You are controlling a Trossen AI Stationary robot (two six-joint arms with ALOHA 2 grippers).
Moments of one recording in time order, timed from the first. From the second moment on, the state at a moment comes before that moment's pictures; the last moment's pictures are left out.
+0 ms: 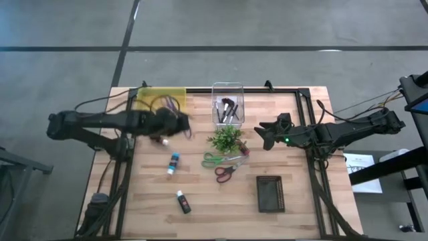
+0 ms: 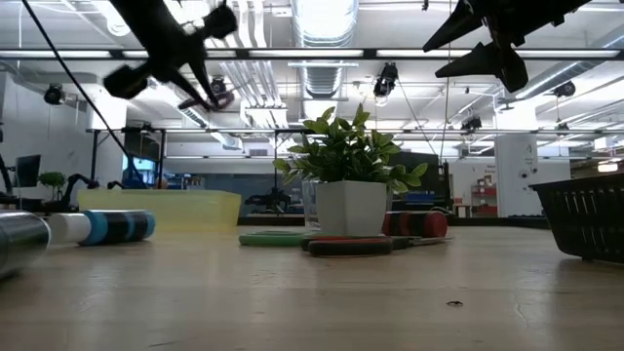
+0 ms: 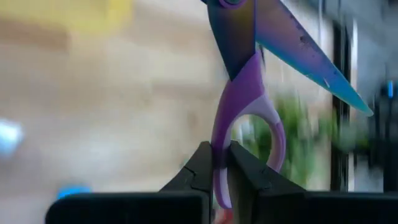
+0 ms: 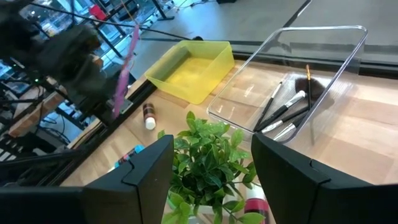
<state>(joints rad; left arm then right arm) 0.08 1.17 0.95 -0.72 -0.31 -1.54 0.20 0.88 0.65 -0.20 0.68 0.86</state>
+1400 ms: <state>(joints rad) 0.70 1.33 0.65 -0.25 -0.26 -1.83 0.20 0.85 0.65 -0.24 0.68 0.82</state>
